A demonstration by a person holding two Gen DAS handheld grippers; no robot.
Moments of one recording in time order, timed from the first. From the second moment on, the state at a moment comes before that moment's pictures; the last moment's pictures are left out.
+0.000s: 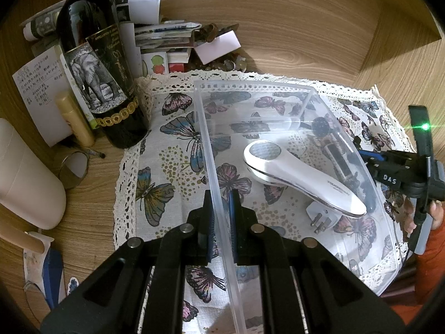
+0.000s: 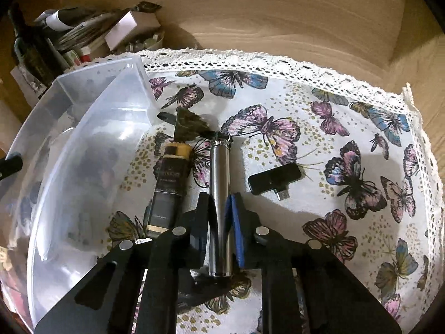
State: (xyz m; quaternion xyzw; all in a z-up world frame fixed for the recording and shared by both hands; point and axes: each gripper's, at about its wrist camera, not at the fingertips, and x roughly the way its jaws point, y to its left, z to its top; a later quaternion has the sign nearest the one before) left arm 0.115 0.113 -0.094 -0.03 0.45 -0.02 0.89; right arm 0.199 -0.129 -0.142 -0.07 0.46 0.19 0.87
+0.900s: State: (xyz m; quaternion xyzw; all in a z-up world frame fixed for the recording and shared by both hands) left arm 0.114 0.113 -0.094 -0.03 0.45 -0.02 0.89; right arm 0.150 -0.085 -0.014 -0.05 0.28 0.29 0.91
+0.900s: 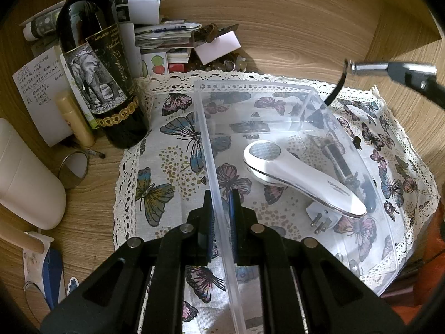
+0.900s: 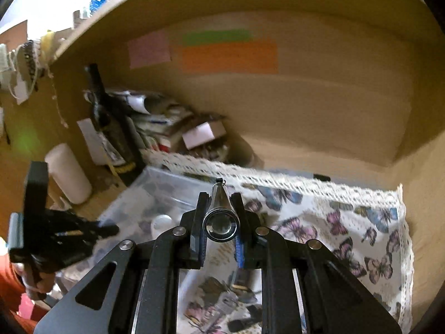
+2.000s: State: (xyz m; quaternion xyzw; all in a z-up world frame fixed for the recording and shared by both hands) left arm 0.115 0.111 -0.095 -0.02 0.45 -0.02 0.89; right arm 0.177 -0.028 -0.086 -0.10 0.39 0.31 0.86
